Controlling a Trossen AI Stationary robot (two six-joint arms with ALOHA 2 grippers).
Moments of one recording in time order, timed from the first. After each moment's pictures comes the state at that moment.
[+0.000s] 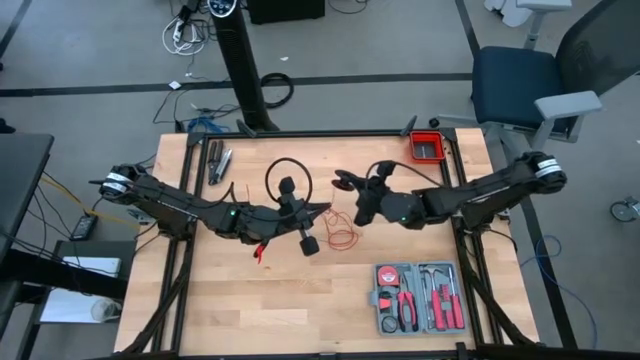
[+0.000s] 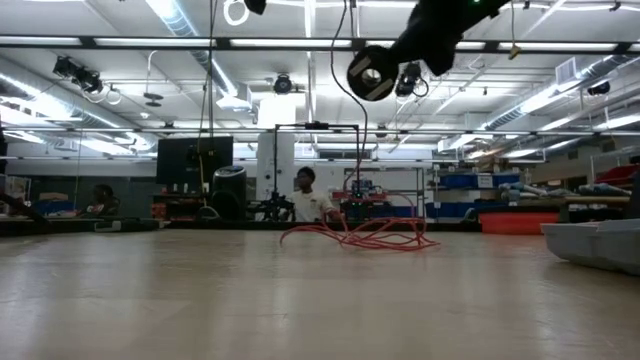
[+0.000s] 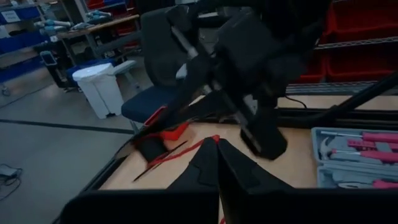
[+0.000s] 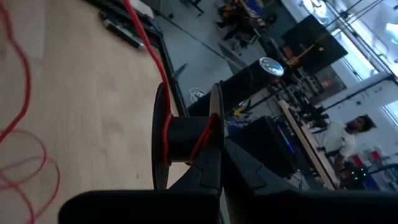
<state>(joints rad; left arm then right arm) -0.29 1.47 1.08 0.21 -0.69 0.03 0.21 1.33 0.90 0.02 0.95 -0.49</state>
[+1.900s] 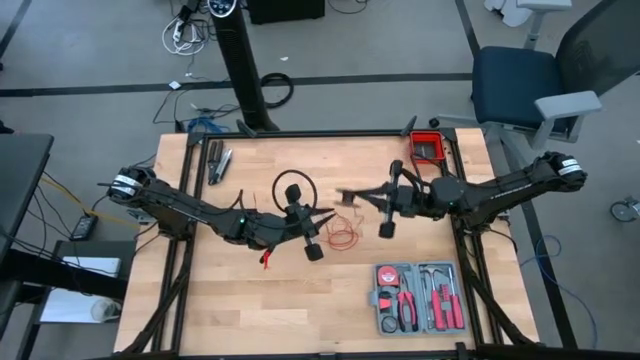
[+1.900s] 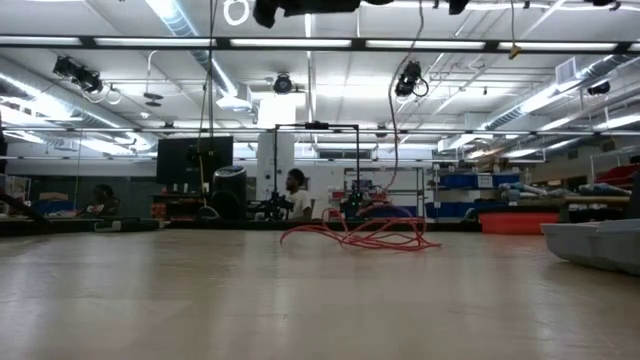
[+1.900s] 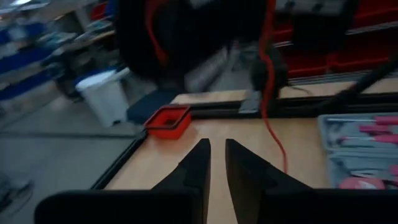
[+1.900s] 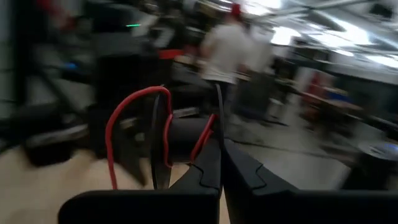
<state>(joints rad) -0.29 1.54 1.03 0.37 -0.68 0.13 0.20 1.05 0.65 0.51 0.38 -0.30</state>
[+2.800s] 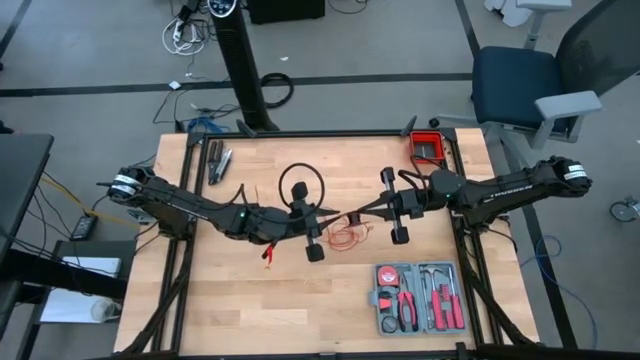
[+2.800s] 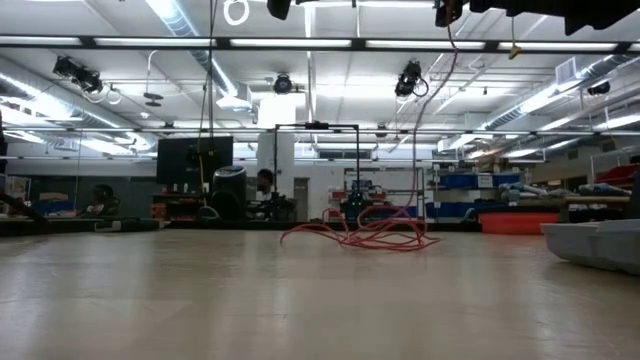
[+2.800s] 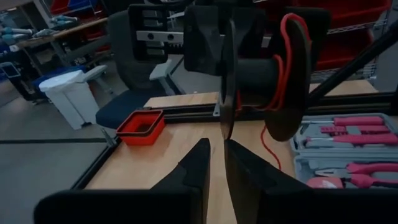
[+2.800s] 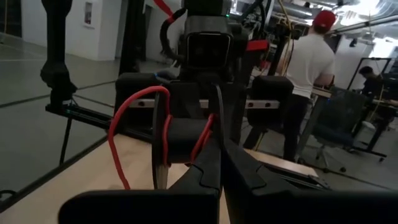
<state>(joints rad) -0.27 1.54 1.11 0.26 -0.56 0.09 0.08 1.01 0.57 0.53 -0.08 -0.25</state>
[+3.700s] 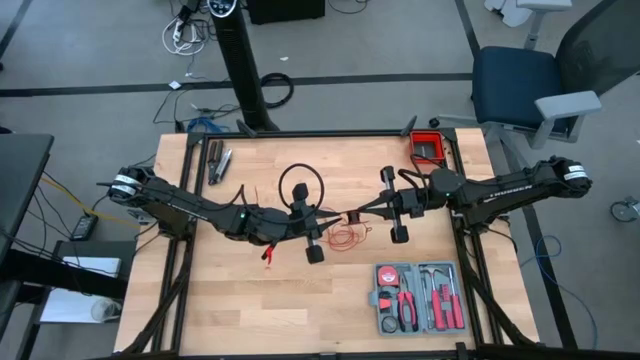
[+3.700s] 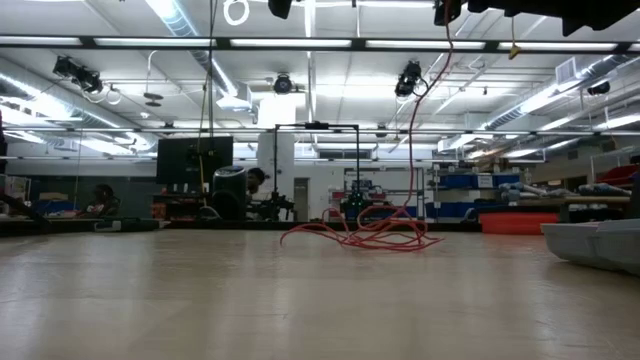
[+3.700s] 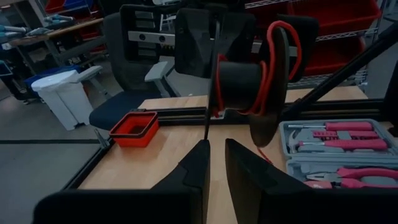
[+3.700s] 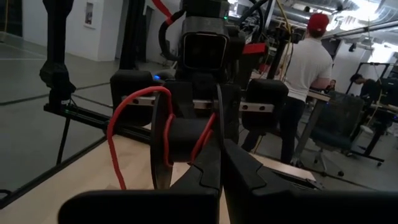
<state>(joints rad) -0.27 1.54 1.11 0.27 -0.55 0.08 0.07 1.01 0.57 0.54 -0.10 -0.26</state>
